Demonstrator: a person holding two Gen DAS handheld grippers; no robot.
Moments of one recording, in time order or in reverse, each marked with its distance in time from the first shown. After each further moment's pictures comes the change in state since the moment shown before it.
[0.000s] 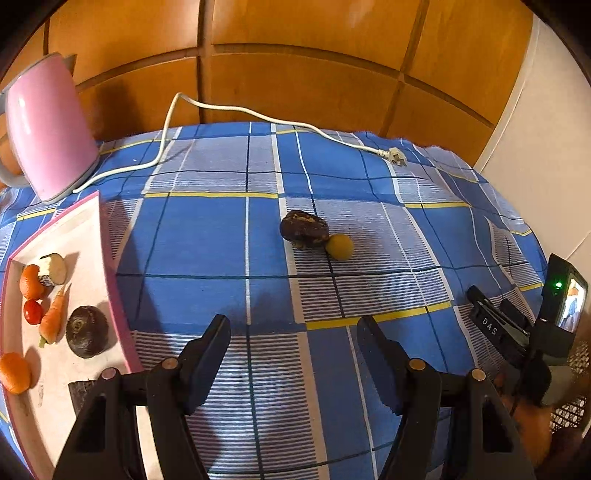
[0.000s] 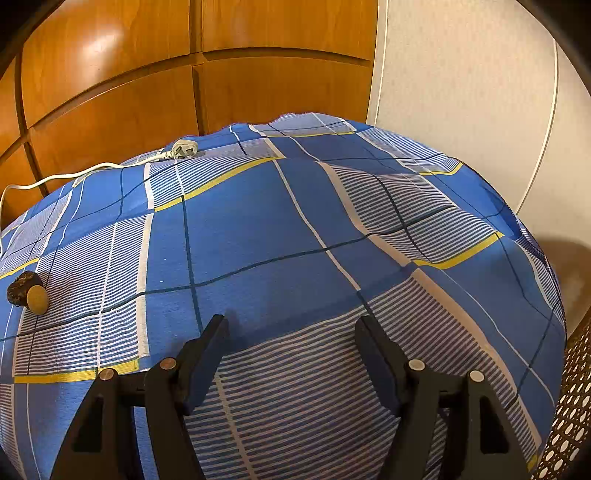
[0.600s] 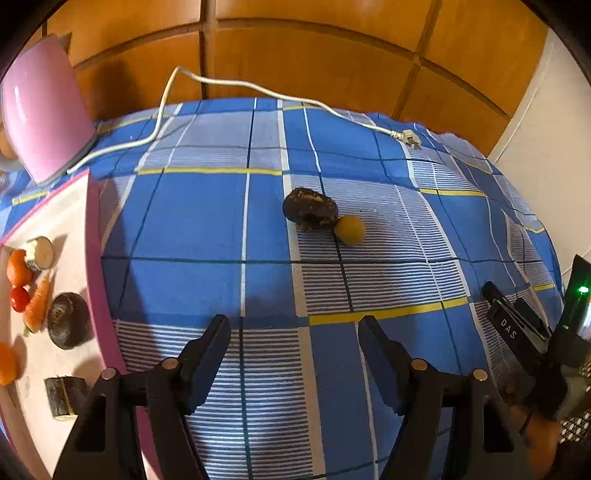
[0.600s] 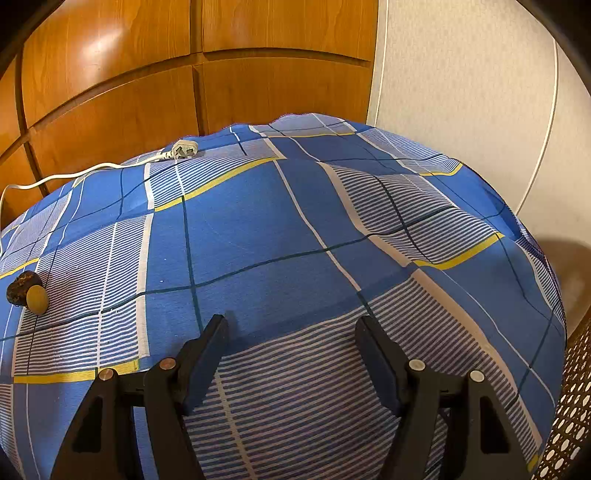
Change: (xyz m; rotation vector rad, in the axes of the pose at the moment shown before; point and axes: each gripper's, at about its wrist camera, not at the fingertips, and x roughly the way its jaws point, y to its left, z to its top) left arm 0.026 0.000 0.000 -0.039 0.072 0.017; right arm 0.000 0.000 0.000 0.000 0.000 0.000
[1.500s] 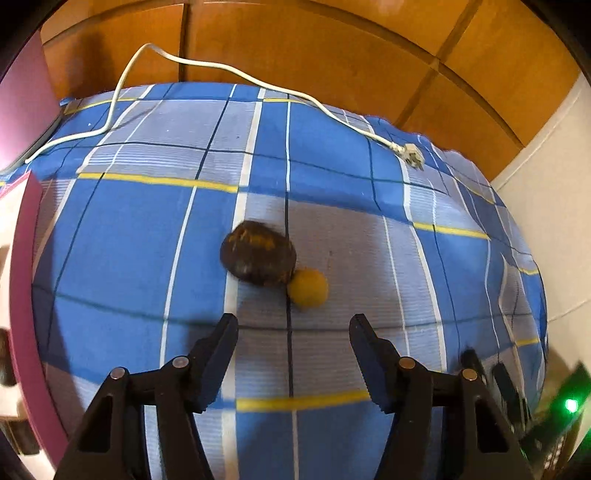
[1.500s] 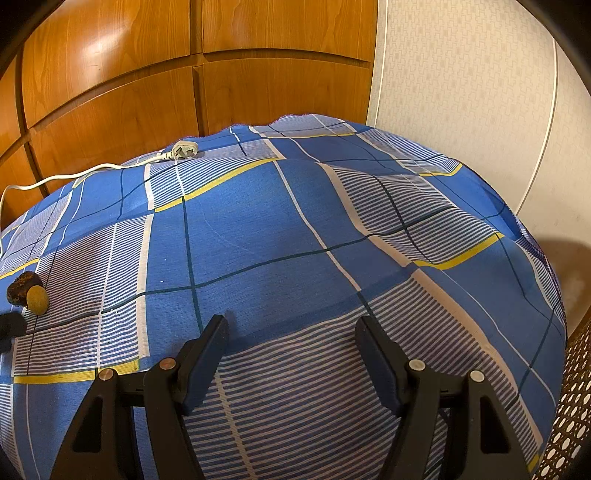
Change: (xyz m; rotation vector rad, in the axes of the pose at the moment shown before) left arm 0.050 -0.026 0.054 -0.113 0.050 -0.071; right arm 0.000 0.000 0.000 -0.001 0.000 -0.001
